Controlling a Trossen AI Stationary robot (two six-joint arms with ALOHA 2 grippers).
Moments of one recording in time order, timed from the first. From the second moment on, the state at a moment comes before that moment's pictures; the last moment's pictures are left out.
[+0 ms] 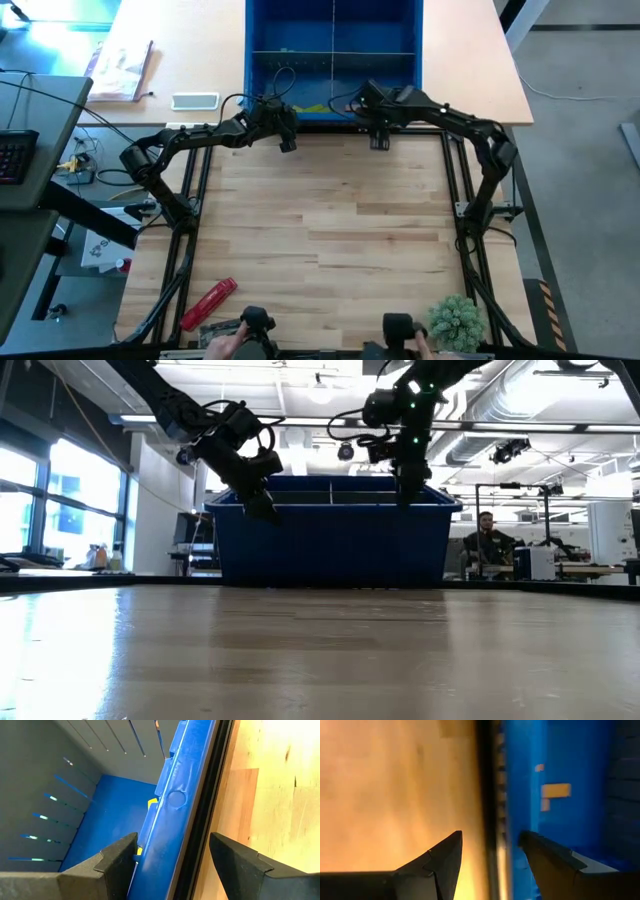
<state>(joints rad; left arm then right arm) 0.70 1.64 1.01 0.07 -0.12 0.67 -0.60 1.82 1.66 -1.03 0.32 -0.63</state>
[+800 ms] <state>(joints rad) 0.70 1.64 1.01 0.07 -0.12 0.67 -0.61 1.84 1.71 -0.91 0.23 -0.61</state>
